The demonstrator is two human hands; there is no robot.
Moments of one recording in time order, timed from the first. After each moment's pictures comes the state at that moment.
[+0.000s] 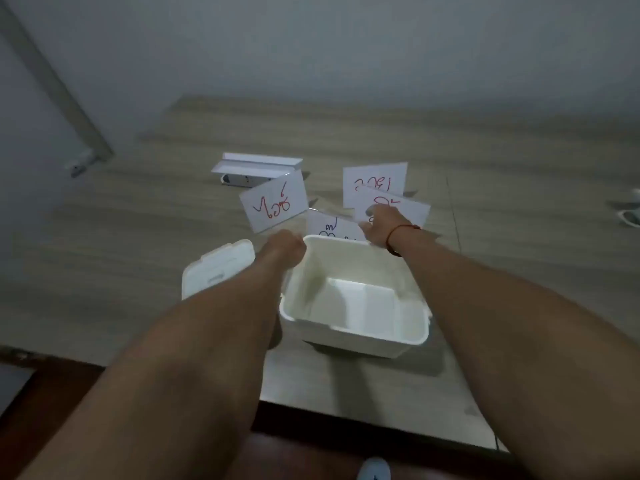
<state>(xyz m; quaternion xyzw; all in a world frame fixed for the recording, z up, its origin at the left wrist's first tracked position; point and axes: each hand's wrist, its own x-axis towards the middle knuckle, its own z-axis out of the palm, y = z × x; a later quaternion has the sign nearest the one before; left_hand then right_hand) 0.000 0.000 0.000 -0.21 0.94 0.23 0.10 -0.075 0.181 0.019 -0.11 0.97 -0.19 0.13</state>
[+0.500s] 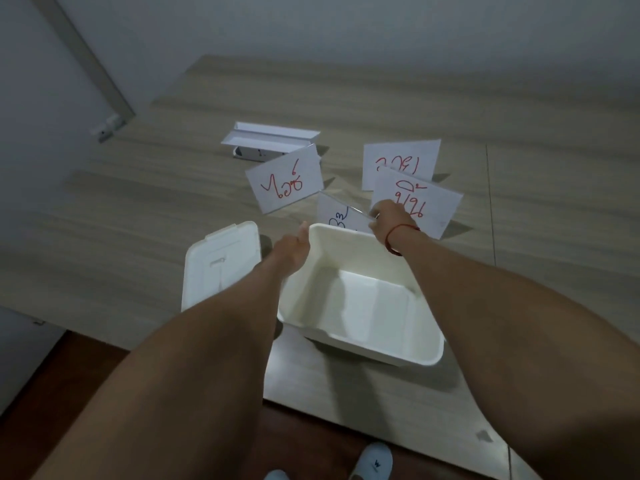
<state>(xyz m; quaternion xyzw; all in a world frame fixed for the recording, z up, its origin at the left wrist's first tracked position) -0.011 0.006 -0.042 -0.35 0.85 0.37 0.14 -0.112 0.163 -0.032 -0.09 0.96 -0.22 0.14</state>
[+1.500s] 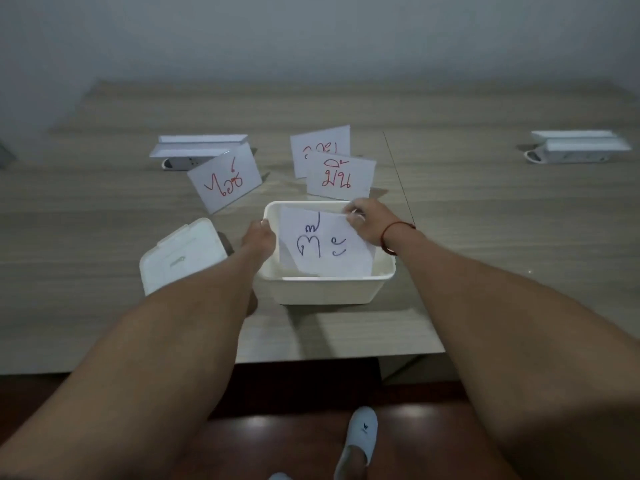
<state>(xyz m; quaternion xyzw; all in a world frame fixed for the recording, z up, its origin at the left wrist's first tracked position) 0.039 0.025 -0.039 -0.27 0.86 0.43 0.07 0.030 0.233 0.017 -0.04 0.93 -0.36 0.11</state>
